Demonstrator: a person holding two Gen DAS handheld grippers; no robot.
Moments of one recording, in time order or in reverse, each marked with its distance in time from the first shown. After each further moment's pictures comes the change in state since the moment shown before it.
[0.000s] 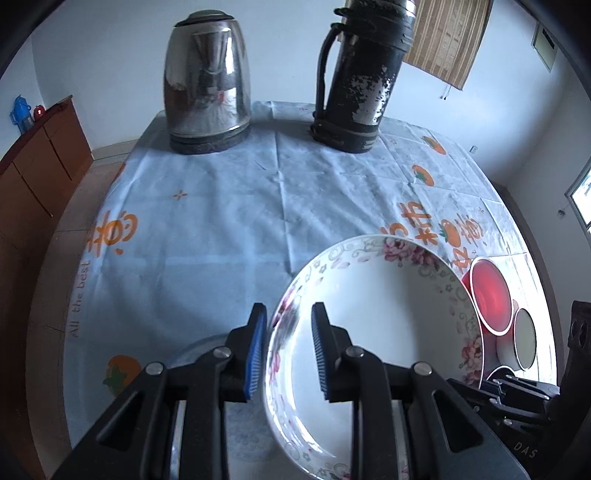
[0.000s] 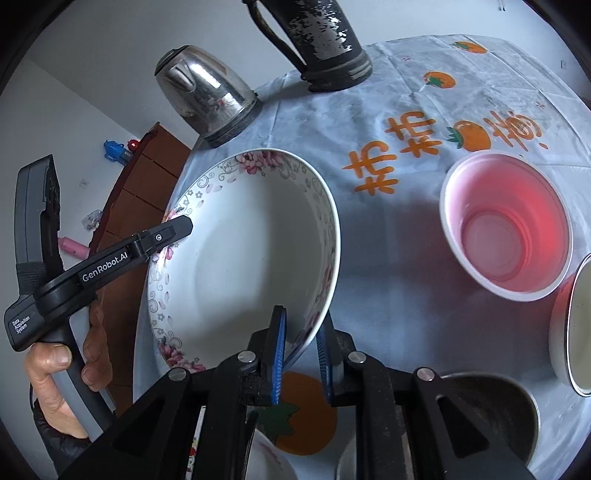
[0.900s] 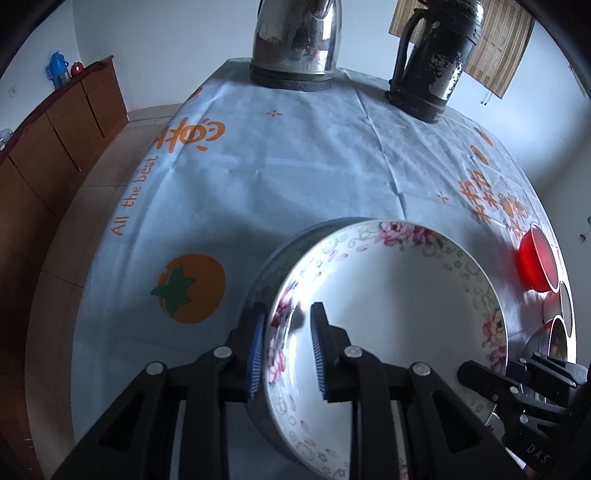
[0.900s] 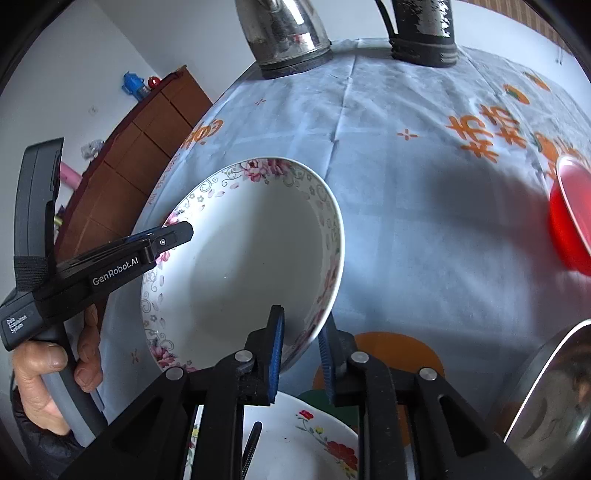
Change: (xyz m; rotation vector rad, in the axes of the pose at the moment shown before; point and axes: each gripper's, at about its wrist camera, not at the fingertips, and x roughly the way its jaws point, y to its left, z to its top) left arm 0.019 0.085 -0.083 -0.114 0.061 0.076; right arm 0.068 0.076 -0.052 -0.238 0.078 -0.108
